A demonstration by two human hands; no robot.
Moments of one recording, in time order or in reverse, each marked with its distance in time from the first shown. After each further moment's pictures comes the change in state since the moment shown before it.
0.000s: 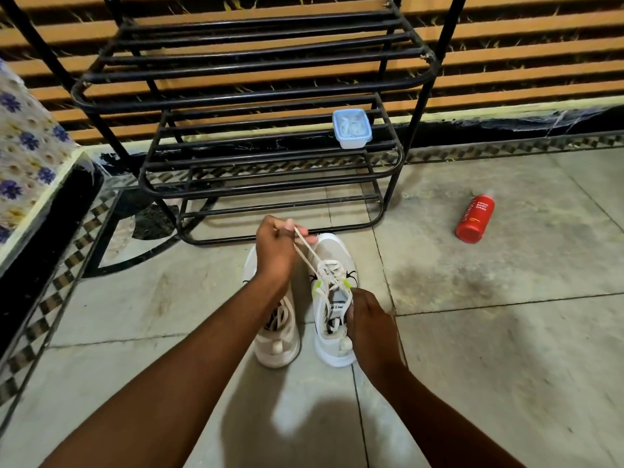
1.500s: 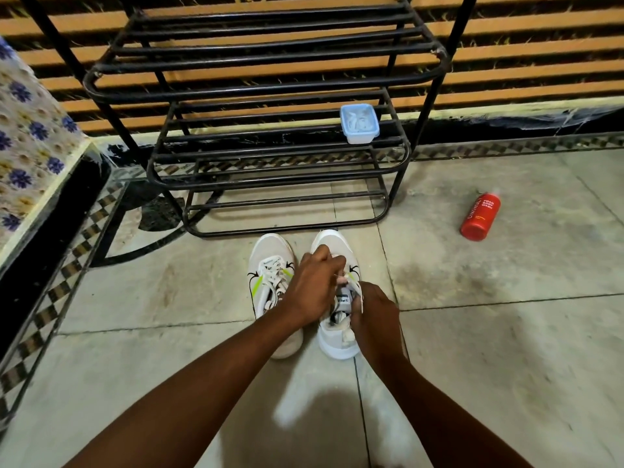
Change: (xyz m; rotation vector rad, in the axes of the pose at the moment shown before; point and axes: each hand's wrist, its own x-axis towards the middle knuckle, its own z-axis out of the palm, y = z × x) left_hand -0.043 -0.033 0.004 0.746 -0.565 0.519; right_hand 0.004 -0.008 -0.007 0.195 0.148 0.008
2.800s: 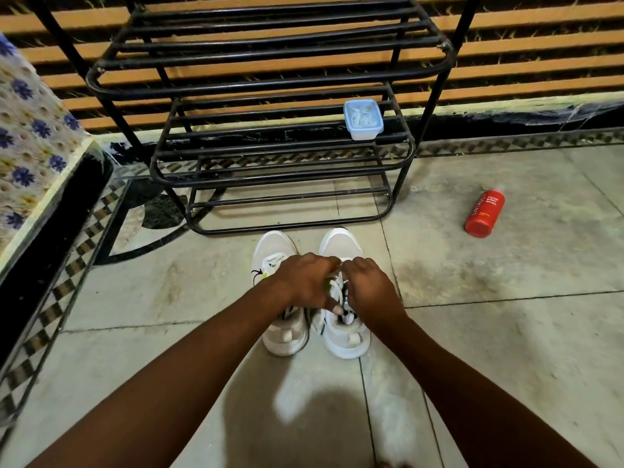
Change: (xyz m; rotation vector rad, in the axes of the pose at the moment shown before) left_hand 0.014 -0.017 -0.033 0.302 -0.532 -0.112; right_hand 0.047 -0.006 -0.002 -0.163 -0.239 -0.299
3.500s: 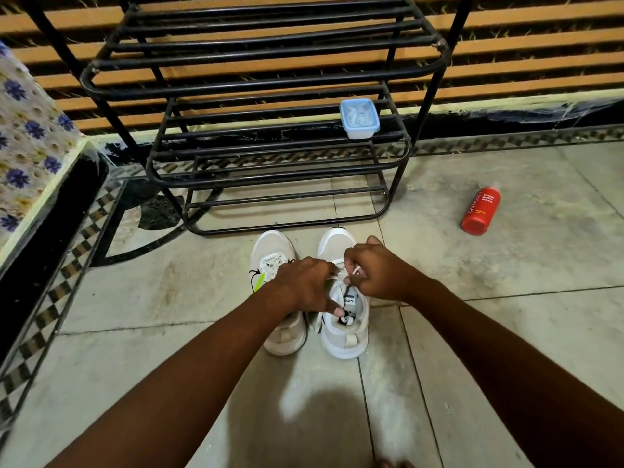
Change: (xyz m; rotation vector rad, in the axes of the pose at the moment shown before) left_hand 0.004 0.005 0.012 -0.014 -0.021 -0.074; right_hand 0.036 0.034 -0.037 0.115 -0.302 -0.195
